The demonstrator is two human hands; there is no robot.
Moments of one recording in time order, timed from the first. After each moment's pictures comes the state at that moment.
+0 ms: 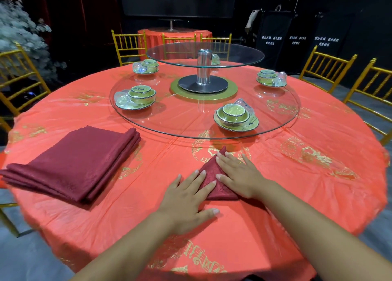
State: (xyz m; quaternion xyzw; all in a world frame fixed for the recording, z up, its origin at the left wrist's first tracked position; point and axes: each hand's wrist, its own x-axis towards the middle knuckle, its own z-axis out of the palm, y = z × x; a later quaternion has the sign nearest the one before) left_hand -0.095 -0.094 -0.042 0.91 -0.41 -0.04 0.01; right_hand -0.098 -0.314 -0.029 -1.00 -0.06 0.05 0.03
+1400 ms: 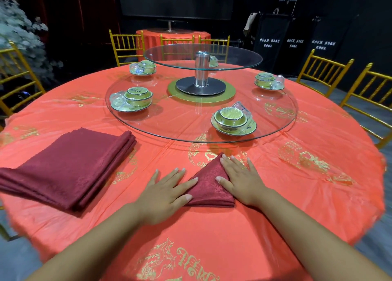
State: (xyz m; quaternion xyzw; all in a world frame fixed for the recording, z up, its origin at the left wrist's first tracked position) left_hand -0.051 -0.063 -0.041 0.91 -0.40 -0.09 0.05; right_hand -0.096 -0.326 -0.044 -1.00 0.00 0.02 0.05
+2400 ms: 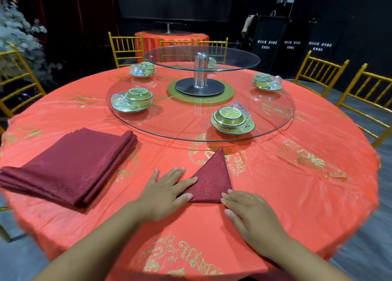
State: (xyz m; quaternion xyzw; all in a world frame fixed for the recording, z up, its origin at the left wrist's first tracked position) left_hand -0.054 -0.063 -0.041 0.92 -0.38 -0.09 0.06; right_hand -0.206 -0.279 -0.024 -0.97 -0.09 -0.18 0.12
